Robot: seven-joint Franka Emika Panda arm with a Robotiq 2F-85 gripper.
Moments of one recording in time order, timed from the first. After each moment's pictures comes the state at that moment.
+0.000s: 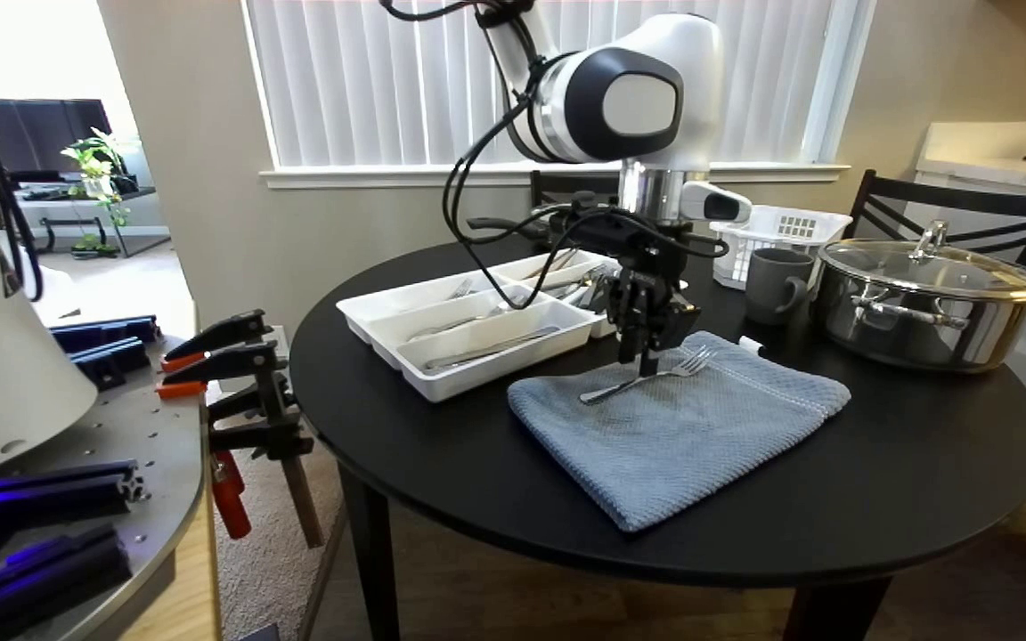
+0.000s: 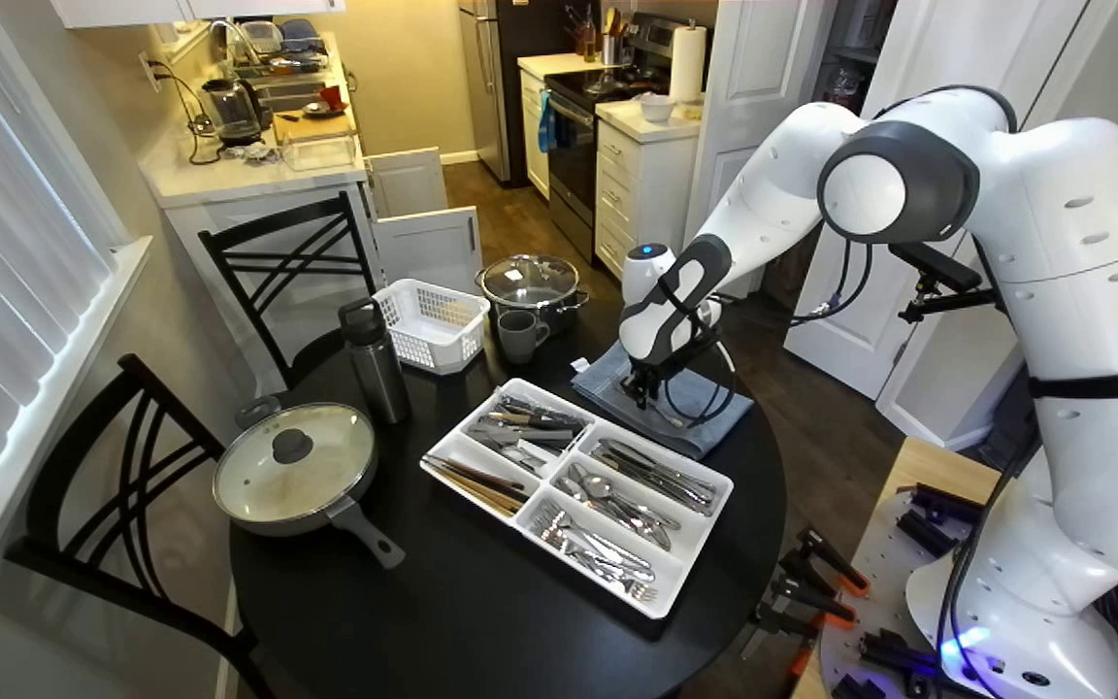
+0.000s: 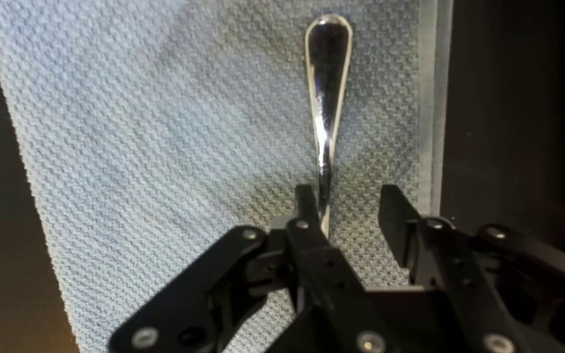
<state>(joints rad) -0.11 0.71 -0.09 -1.97 0.00 2.61 -0.05</state>
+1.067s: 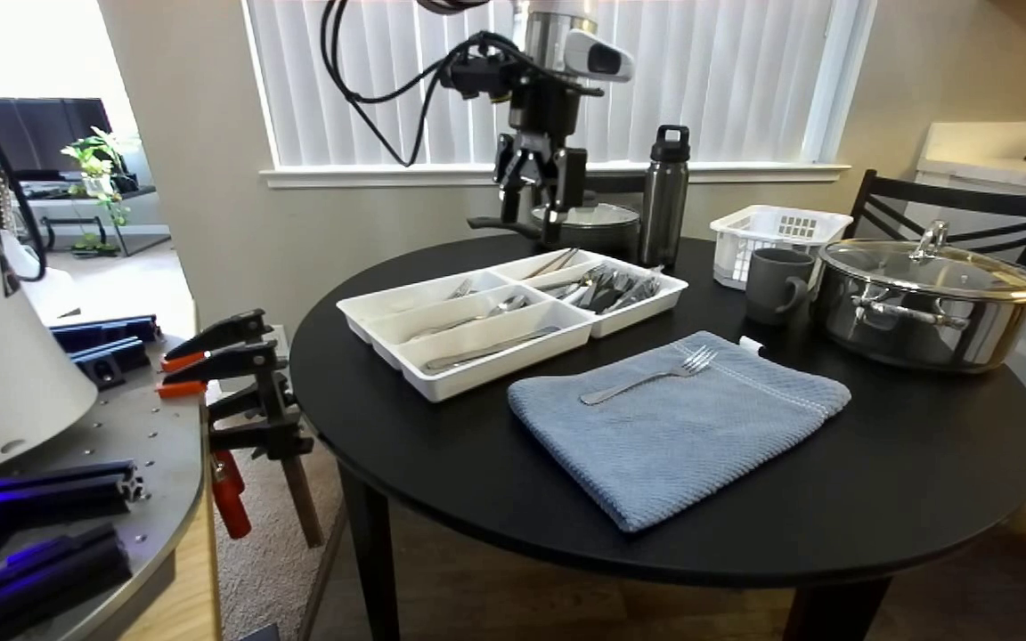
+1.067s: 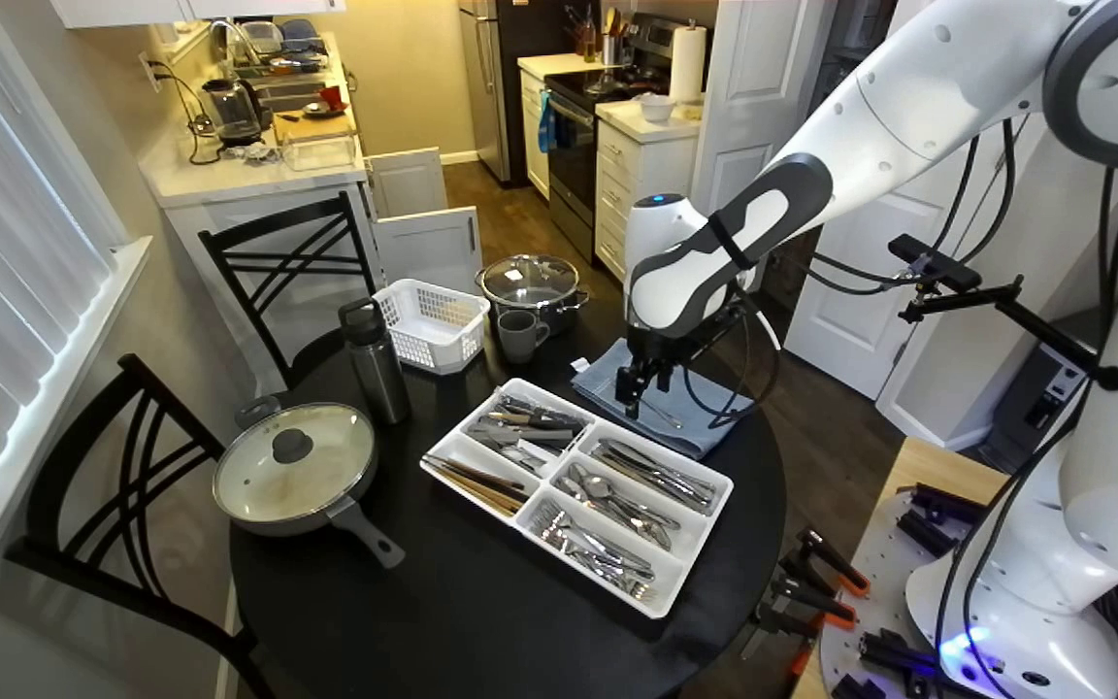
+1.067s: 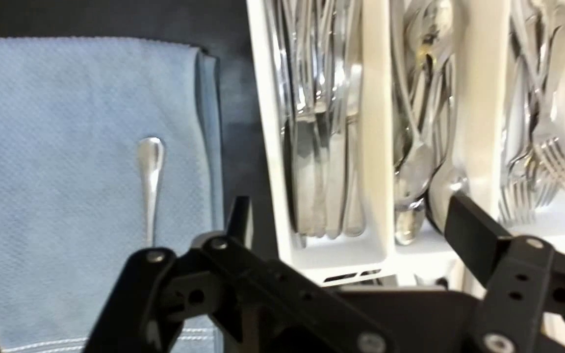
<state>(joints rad) -0.03 0.22 0.02 -2.32 0.08 2.44 -0.05</state>
